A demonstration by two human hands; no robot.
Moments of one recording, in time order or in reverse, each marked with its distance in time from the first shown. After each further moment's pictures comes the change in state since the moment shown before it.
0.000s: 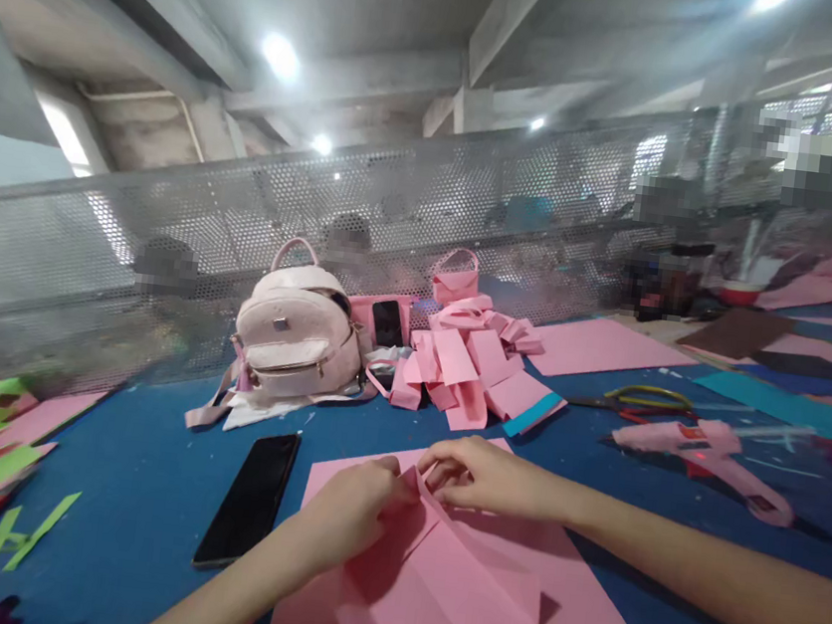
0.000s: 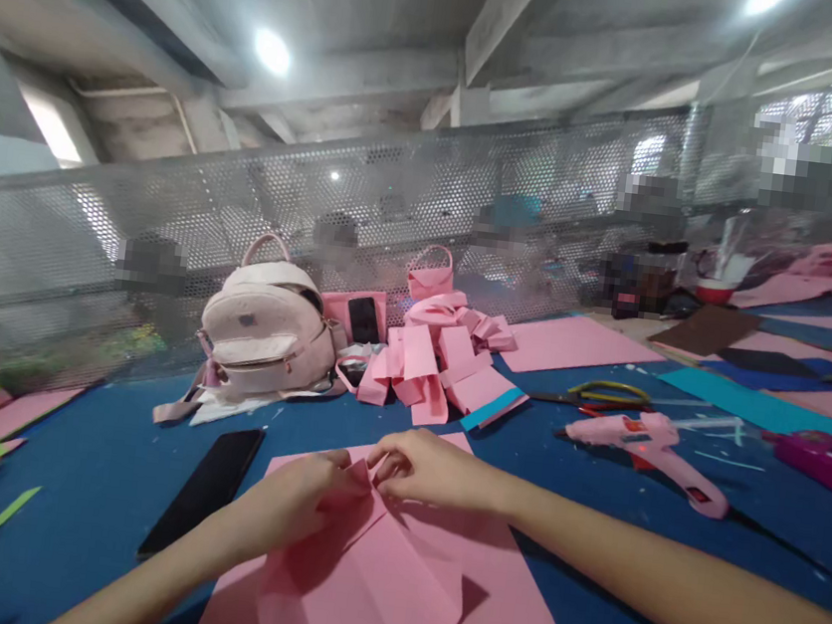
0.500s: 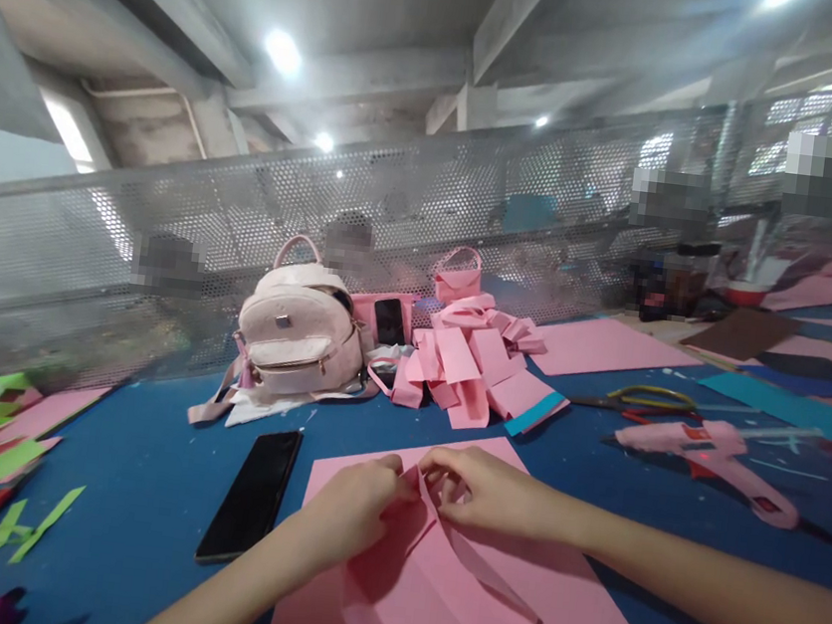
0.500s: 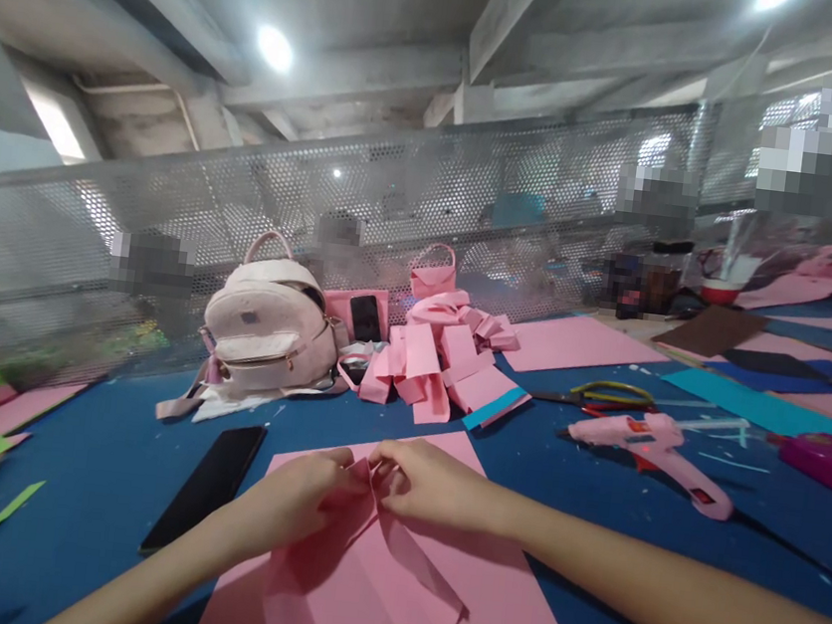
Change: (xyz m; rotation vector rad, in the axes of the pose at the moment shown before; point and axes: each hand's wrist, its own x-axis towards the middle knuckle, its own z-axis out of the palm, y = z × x) left_hand 0.001 -0.005 0.007 -0.052 0.044 0.025; right_hand -0.004 0.000 0.015 -0.180 0.143 -0.135
